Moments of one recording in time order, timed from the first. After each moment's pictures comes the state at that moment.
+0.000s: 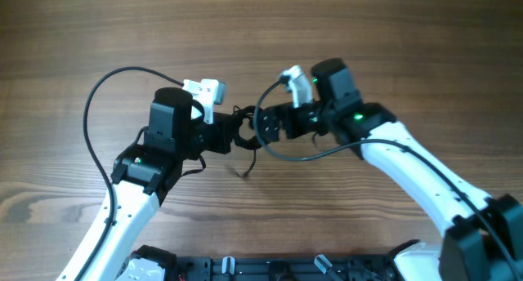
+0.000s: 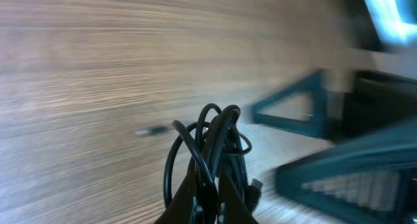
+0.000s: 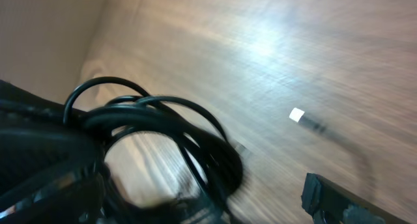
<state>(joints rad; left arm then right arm) -0.32 1.13 0.82 -0.42 0.38 -0.36 0.46 1.52 1.02 -0.33 -0.64 0.34</state>
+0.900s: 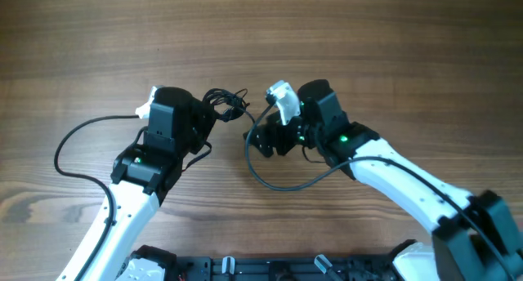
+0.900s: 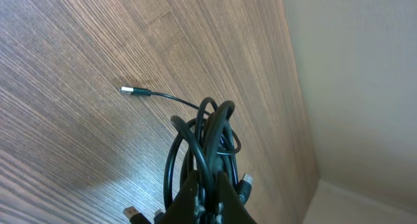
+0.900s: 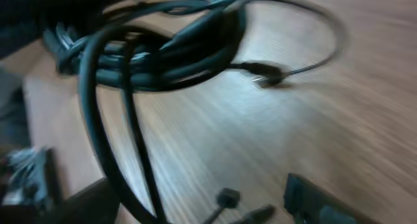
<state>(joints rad) -0.32 1.13 0.82 -0.41 0.01 -1.34 0.58 1.55 0.86 -0.03 -0.54 0.18</state>
